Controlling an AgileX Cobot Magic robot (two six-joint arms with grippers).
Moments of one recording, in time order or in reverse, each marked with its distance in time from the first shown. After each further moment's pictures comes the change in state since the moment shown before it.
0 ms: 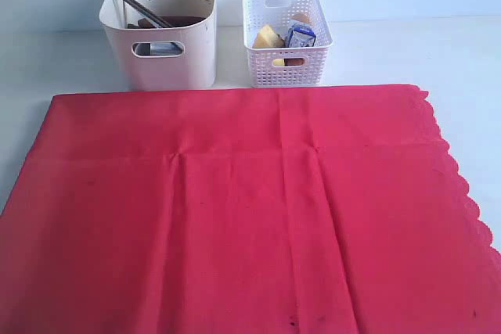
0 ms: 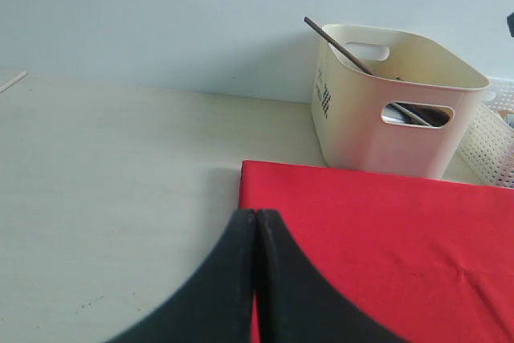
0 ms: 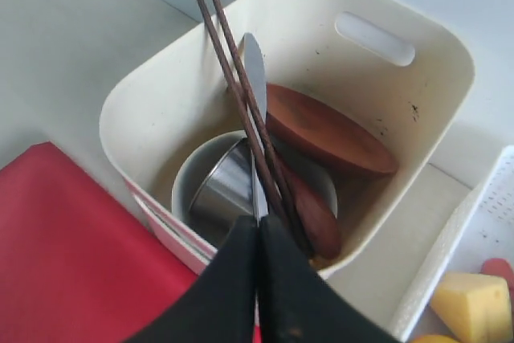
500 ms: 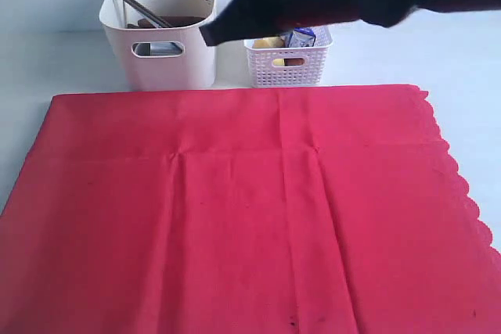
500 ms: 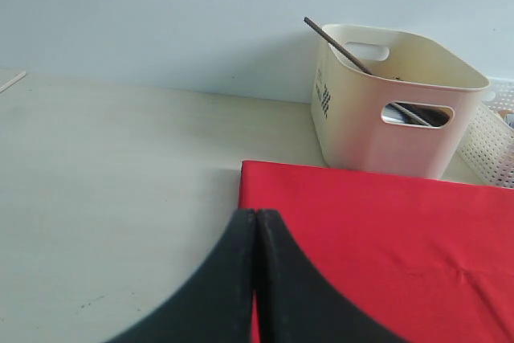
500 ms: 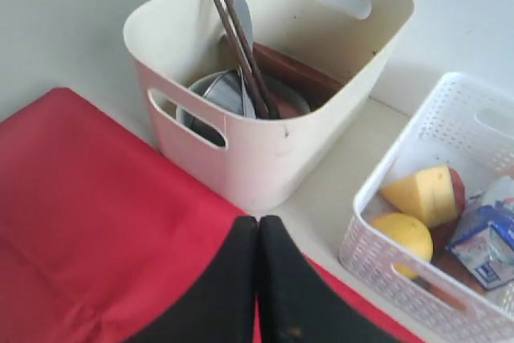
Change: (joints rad) left arm 0.000 0.000 0.000 0.000 0.000 0.000; right arm 0.000 -0.389 0.649 0.000 -0.343 -0.002
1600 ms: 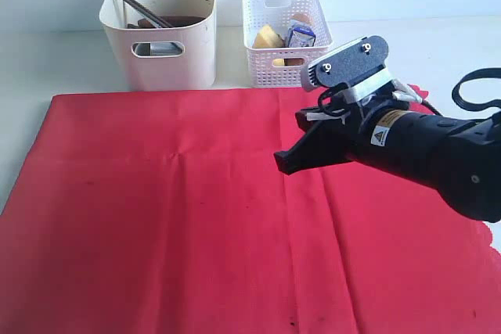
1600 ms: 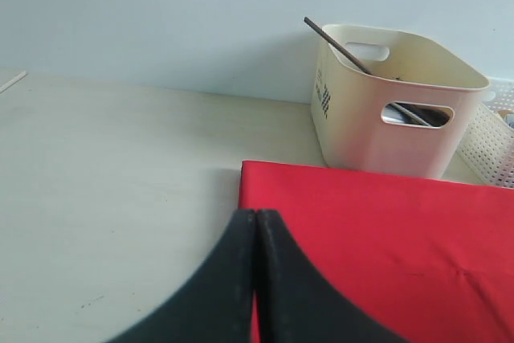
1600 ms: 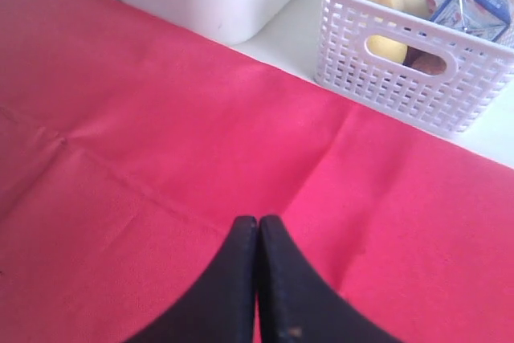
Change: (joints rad) left arm 0.000 0.000 0.000 0.000 0.000 0.000; right arm 0.000 -0.075 0.600 0.081 -0.510 0.011
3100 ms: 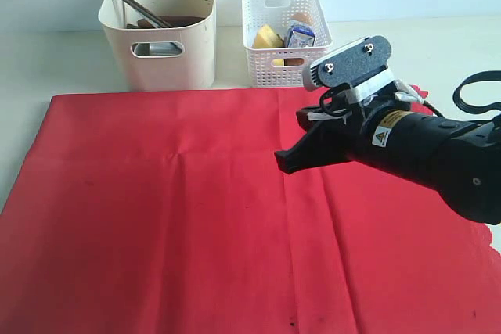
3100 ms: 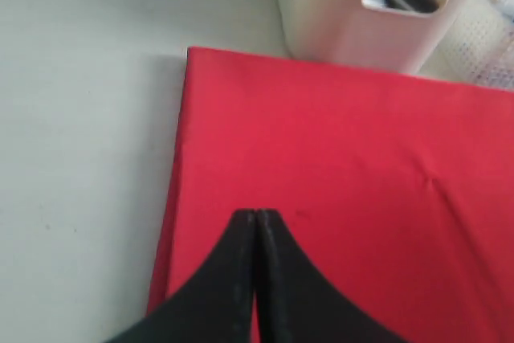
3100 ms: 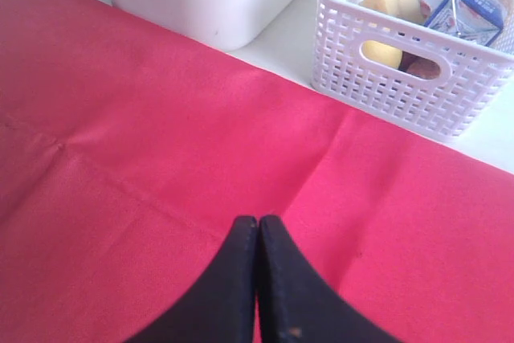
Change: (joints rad) left arm 0.000 0.737 -0.019 -0.083 -0.431 0.000; right arm 0.000 0.000 0.006 0.004 -0.020 0.002
